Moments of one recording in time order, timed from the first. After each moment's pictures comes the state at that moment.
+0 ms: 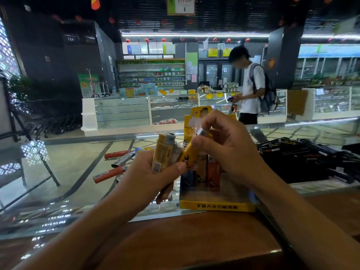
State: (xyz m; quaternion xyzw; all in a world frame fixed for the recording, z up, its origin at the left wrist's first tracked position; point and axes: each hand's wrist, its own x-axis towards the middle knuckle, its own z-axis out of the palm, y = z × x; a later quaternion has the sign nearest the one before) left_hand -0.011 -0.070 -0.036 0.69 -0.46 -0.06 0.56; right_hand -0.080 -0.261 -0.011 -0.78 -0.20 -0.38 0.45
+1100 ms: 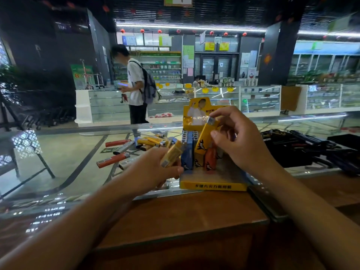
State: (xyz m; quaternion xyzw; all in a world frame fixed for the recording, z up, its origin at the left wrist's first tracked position) left_hand 0.004 -0.073 -0.051 0.79 -0.45 -0.07 0.42; right_hand -0.103 -0.282 -0.029 -0.83 -0.09 -0.44 0.32
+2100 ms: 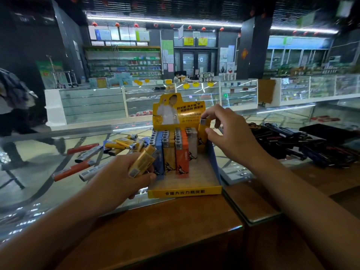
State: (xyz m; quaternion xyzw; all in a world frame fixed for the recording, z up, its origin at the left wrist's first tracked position) left_hand 0.004 -0.083 -0.057 0.81 -0.45 0.00 0.38; right_hand -0.098 -0.348 -0.033 -0.89 0.00 -0.43 0.15
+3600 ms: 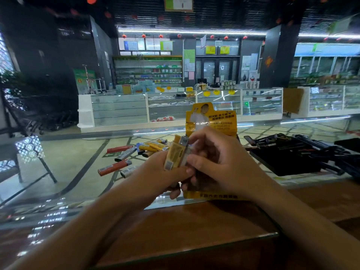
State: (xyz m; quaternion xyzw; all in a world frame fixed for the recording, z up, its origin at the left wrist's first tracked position) left_hand -0.017 -0.072 -0.038 0.64 -0.47 -0.21 0.57; right_hand -0.109 -0.236 -0.027 -0.87 -0.13 -0.33 0.34
